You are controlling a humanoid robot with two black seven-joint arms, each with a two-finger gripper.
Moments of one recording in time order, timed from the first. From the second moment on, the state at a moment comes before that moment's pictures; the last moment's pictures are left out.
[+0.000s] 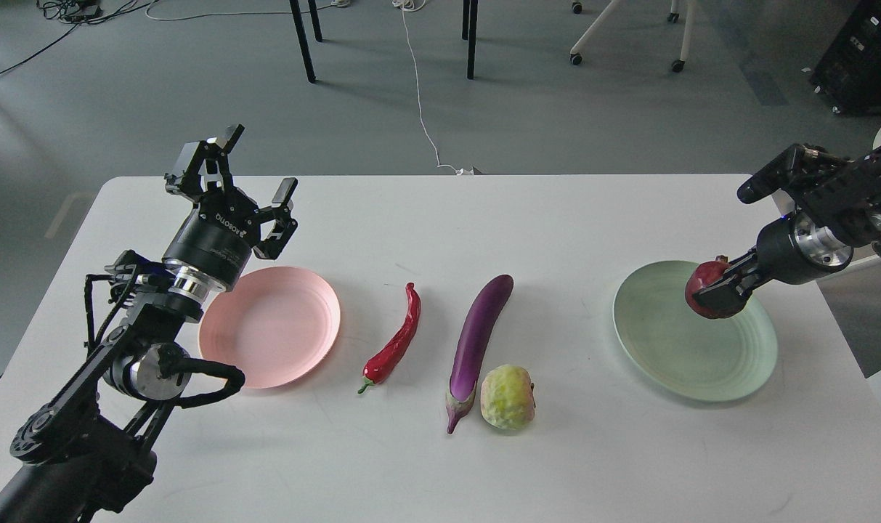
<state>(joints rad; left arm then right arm) -0.25 0.22 -1.22 -1.27 0.57 -0.24 -0.30 1.49 -0.69 -0.64 0.99 -1.56 0.45 0.49</state>
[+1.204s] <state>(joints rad) -0.24 0.23 -1.23 -1.27 0.57 -0.25 -0.30 1.79 -0.45 -0.65 1.33 -1.25 0.48 0.49</state>
